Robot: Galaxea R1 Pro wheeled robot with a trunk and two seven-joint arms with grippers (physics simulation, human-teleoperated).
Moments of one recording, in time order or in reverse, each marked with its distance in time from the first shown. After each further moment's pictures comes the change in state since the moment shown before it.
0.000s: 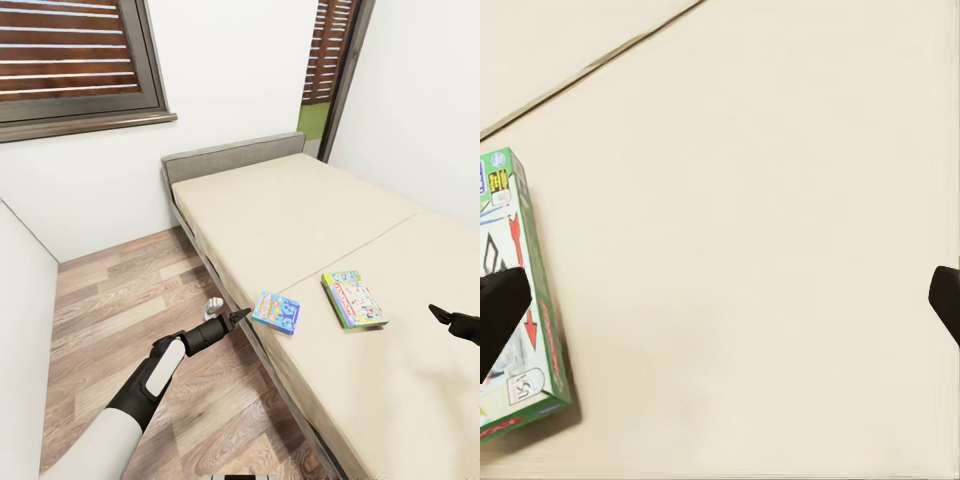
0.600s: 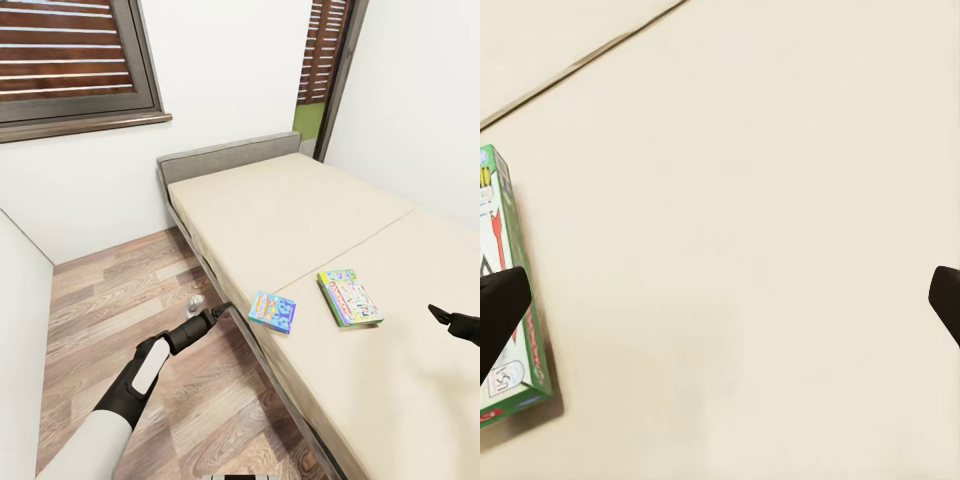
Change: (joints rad) left arm 0.009 0.026 0.129 0.011 -0.006 -0.015 -0.003; right arm 0.001 0.001 0.001 0.000 0.000 0.000 0.000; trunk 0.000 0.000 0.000
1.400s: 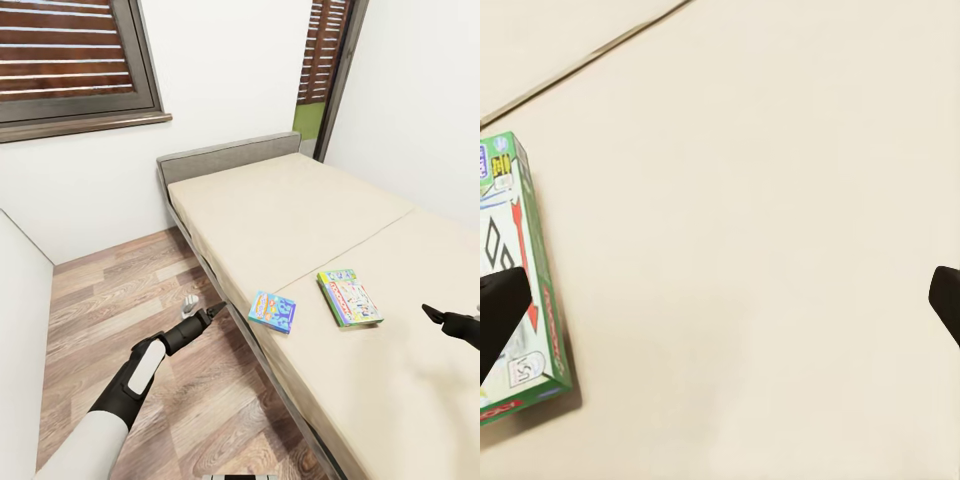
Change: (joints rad) left arm 0.002 0.014 0.024 0.010 0.001 -0.010 0.004; right arm 0.001 -0.001 0.032 0.000 0.001 0.001 0.001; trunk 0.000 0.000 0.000
